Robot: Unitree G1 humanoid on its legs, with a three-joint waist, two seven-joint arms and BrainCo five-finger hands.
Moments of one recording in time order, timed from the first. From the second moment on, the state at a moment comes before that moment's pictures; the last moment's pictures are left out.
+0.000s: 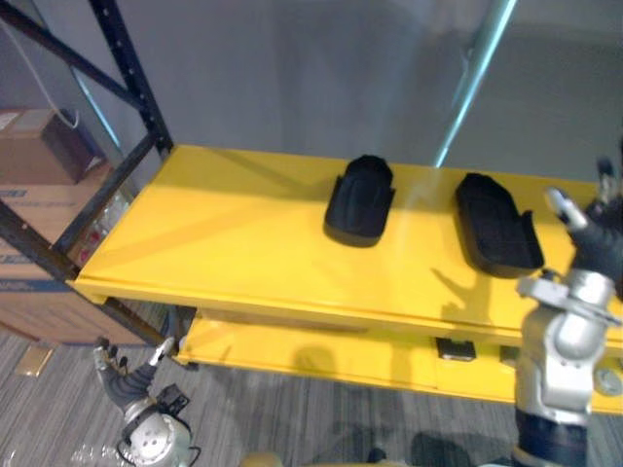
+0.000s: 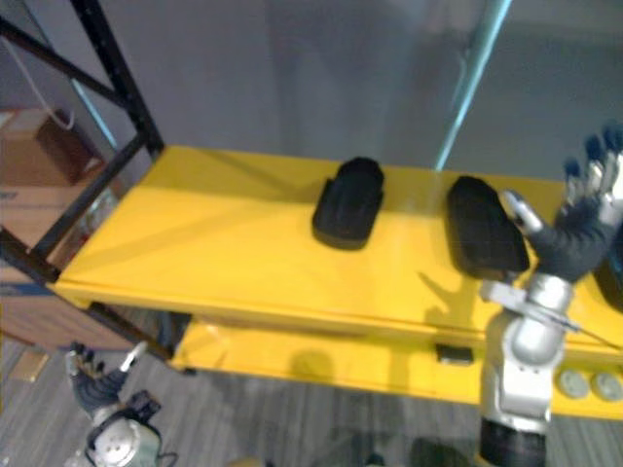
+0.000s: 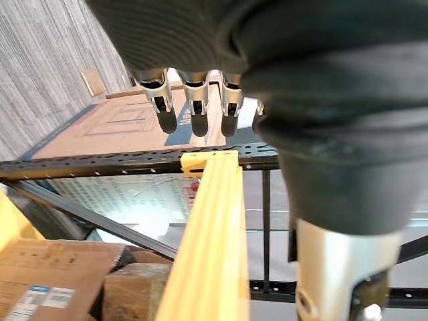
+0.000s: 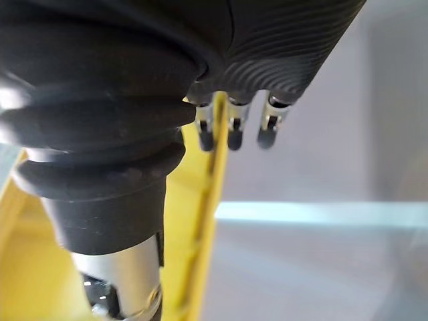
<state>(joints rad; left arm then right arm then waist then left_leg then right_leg) 0.28 -0.01 0.33 0.12 -0.20 -0.32 0.50 0.07 -0.23 -0.43 -0.31 0.21 -0.32 -0.31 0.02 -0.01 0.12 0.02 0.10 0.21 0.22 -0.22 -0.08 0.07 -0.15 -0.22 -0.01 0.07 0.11</state>
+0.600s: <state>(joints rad) 0.39 -0.06 0.29 -0.23 -0.21 -0.32 0.56 0.39 0.00 -0.35 -0.19 0.31 -0.36 -0.35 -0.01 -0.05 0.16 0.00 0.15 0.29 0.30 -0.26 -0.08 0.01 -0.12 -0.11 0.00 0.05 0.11</state>
